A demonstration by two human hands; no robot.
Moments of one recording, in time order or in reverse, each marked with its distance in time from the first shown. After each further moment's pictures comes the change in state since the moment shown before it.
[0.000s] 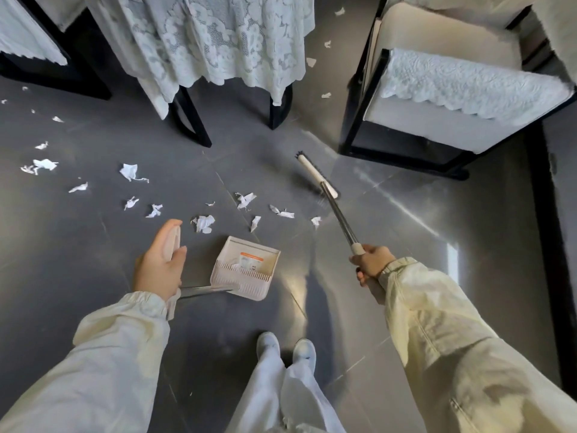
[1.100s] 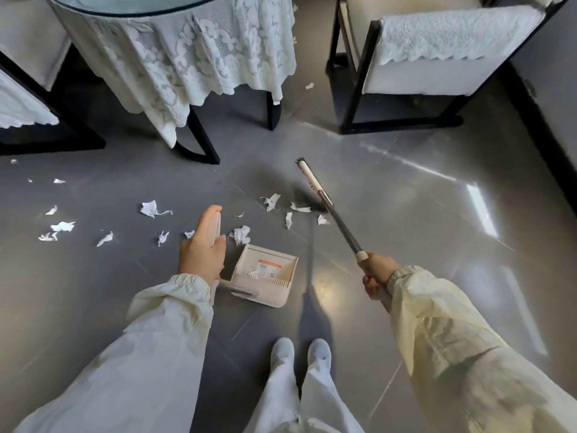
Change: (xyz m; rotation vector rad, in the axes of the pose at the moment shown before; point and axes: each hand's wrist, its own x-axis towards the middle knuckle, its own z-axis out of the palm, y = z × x) left_hand 0.098 -0.060 -0.134 0.190 -0.253 0.305; right_hand -0.107 0.048 0.231 0.403 0.064 0.295
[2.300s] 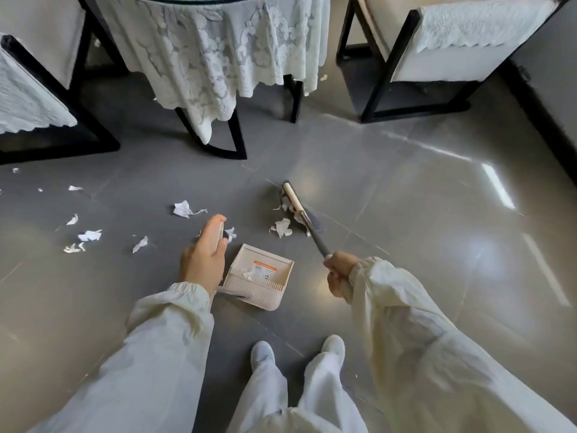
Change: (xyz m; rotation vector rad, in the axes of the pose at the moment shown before) left_hand 0.091 -0.207 -0.182 -0.037 -0.094 0.109; right_hand -0.093 0.041 0.328 0.205 -0.036 0.196
